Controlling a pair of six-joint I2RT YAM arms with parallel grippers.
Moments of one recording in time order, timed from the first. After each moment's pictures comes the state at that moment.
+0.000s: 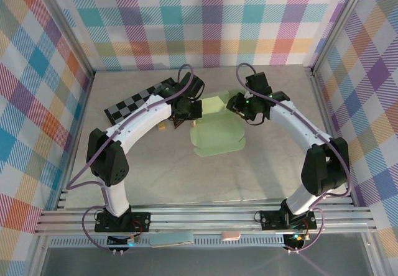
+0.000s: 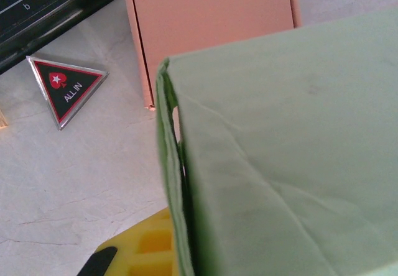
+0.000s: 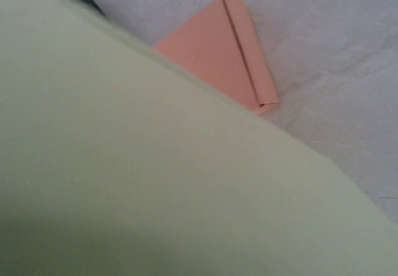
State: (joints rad) left arm -0.64 1.83 1.72 -0.97 -0.07 -0.61; right arm 0.39 1.61 1.35 -0.63 -0.27 0.78
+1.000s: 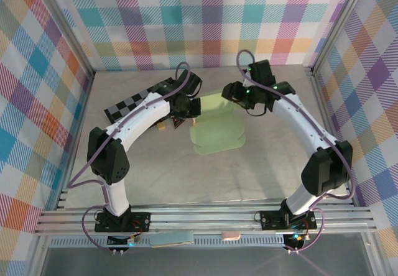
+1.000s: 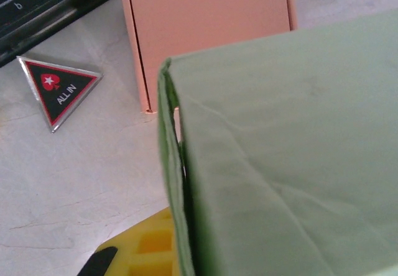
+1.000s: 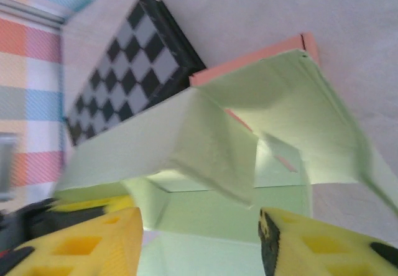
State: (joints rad) left arm -0.59 1.86 1.75 -0.98 0.01 -0.61; right arm 0.34 1.59 1.52 -0.71 -0.38 0.66
